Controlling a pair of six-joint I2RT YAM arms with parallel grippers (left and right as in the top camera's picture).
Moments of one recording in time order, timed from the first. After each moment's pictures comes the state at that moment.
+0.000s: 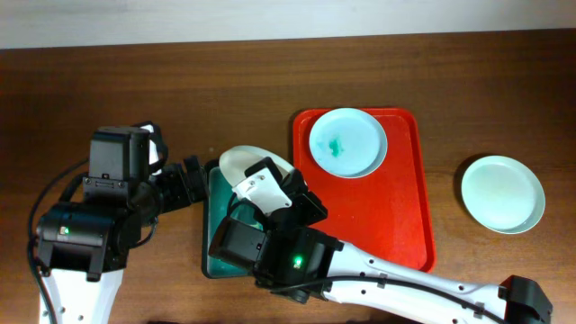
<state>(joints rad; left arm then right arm) -0.15 1.12 1.37 -1.22 0.01 -0.40 1.19 1.58 1.36 -0.91 1.11 0.35</state>
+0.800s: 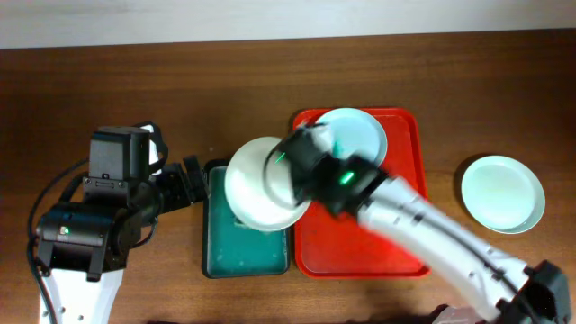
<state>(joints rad) -0.15 1.12 1.37 -1.22 0.01 -0.40 0.72 1.57 1.37 -0.93 0.17 0.58</state>
